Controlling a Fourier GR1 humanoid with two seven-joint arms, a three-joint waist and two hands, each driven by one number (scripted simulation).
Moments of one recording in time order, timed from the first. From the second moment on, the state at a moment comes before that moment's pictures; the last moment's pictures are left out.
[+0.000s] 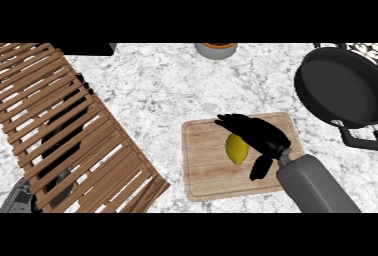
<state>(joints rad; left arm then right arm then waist) -0.21 0.35 -0.14 -1.43 0.31 0.26 -0.14 -0.39 -0.27 0.39 -1.22 0.81 0.29 -0.24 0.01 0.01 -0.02</state>
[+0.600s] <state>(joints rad) -0.20 0.34 -0.12 -1.43 0.31 0.23 -0.15 -0.44 -0.21 0.43 -1.08 0.89 0.19 -0.39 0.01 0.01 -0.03</state>
